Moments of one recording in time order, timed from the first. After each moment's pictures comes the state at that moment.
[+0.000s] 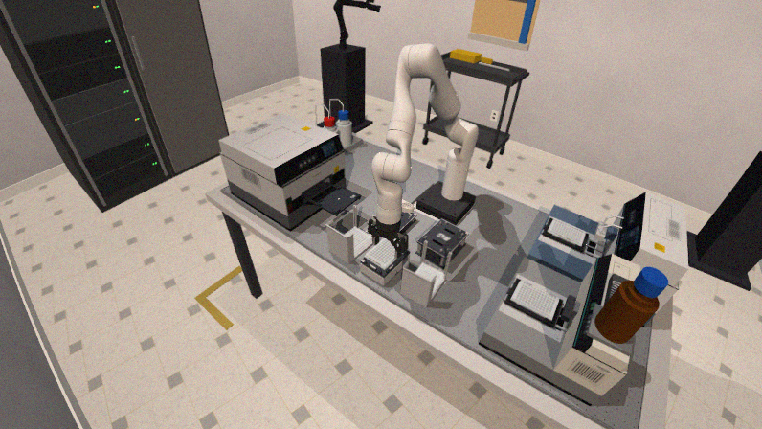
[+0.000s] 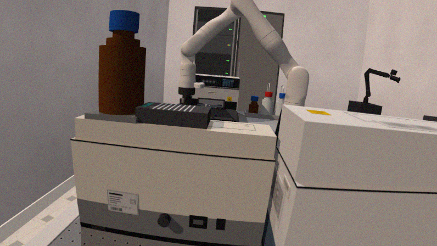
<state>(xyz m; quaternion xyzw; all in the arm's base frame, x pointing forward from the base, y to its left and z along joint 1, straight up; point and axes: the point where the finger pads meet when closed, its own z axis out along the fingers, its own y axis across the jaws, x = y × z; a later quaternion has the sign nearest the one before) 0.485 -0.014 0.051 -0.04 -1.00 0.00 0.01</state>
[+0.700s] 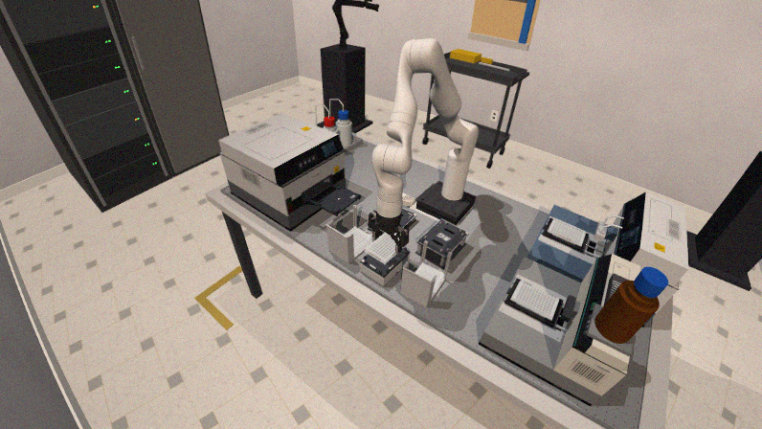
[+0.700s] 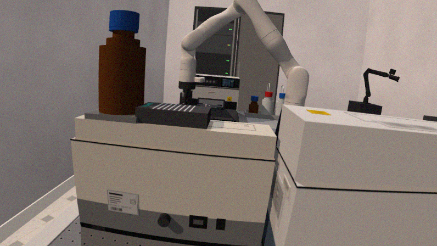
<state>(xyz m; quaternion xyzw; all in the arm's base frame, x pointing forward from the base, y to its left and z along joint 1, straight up) 0.485 -0.014 0.076 -0.04 -1.00 0.00 0.01</state>
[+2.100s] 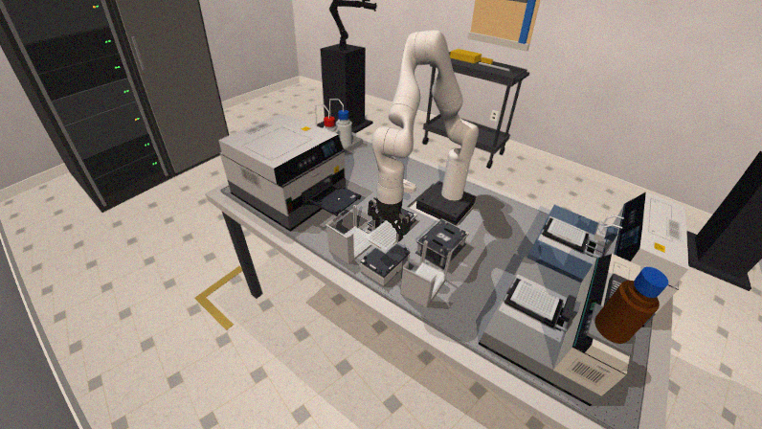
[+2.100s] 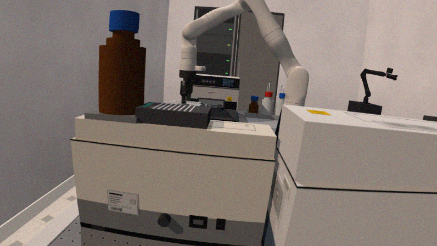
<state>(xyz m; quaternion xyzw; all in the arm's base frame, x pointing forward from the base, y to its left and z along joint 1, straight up) 0.486 -0.015 0.125 -0.04 -1.00 0.00 0.01</state>
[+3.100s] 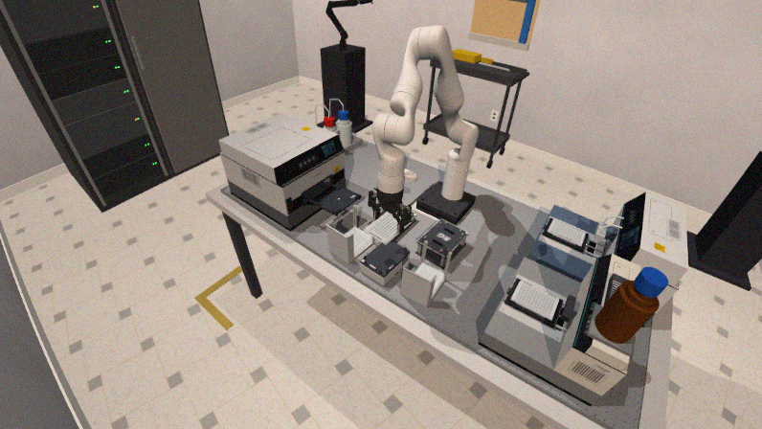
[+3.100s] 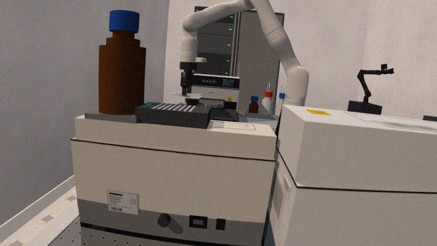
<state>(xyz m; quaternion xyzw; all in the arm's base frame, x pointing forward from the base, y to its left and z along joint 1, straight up) 0.486 -0.014 0.161 -0.04 -1.00 0.00 0.01</state>
